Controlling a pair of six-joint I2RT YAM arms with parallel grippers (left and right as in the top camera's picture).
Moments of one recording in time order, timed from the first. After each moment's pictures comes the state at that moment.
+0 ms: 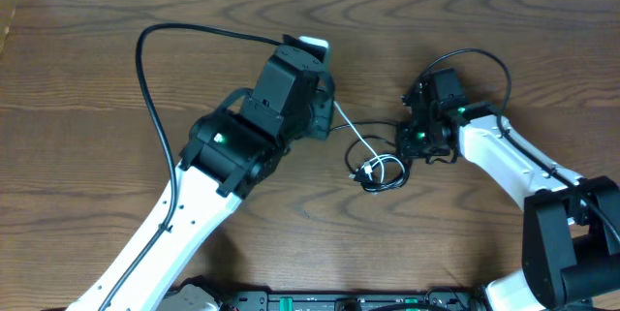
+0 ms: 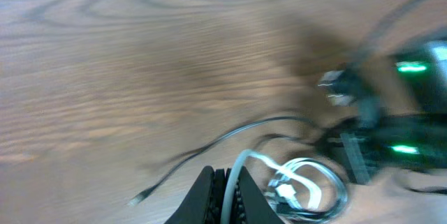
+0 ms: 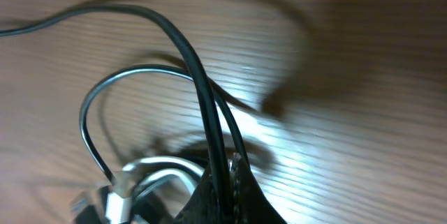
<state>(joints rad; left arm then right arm) -0.62 1.35 1.41 -0.86 -0.11 -0.31 0.28 1.70 0.99 -0.59 -0.28 0.26</state>
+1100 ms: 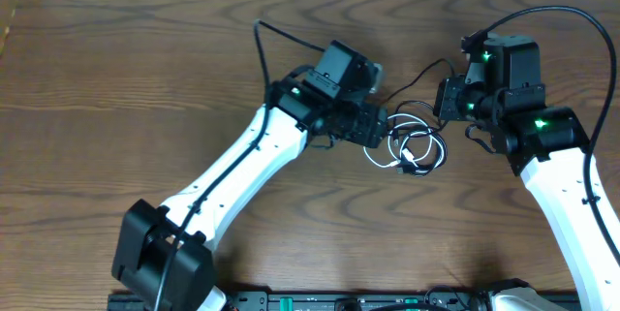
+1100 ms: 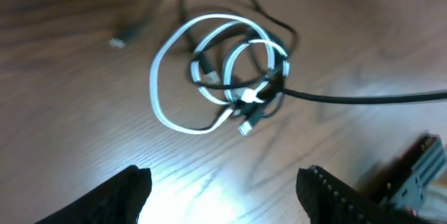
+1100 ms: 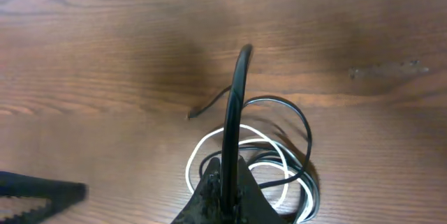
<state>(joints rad) -0.64 1.70 1.41 -0.76 0.35 -0.27 0.20 1.32 1.17 -0.68 -0.12 0.33</state>
